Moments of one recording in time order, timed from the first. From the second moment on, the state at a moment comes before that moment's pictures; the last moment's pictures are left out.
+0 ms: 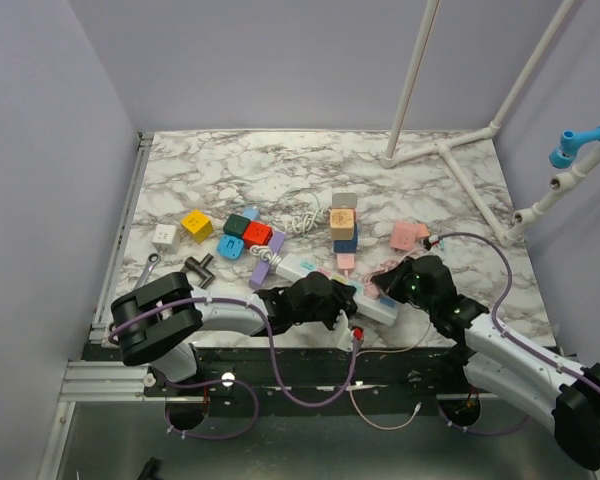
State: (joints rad) left arm -1.15 1.56 0.64 0.38 0.16 1.16; right arm 0.57 0.84 0.26 -0.01 0.08 0.92
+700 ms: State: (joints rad) left arm -1.09 1.43 0.29 0.84 0.14 1.31; right arm 0.58 0.81 0.46 -0.07 -0.10 0.97
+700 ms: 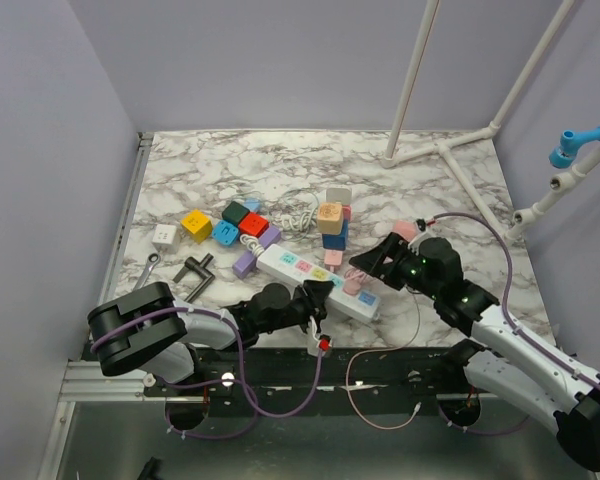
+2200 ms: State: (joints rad) left arm -1.05 1.43 0.29 0.88 0.15 1.35; right arm 0.56 1.09 0.26 0.44 -0.15 1.09
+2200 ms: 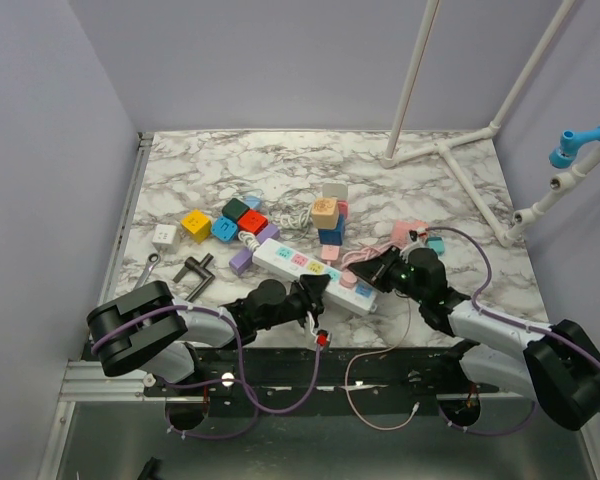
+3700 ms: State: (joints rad) left arm -1.02 1.45 0.21 1.01 0.27 1.50; right arm 0.39 1.38 0.04 1.16 -0.44 1.49
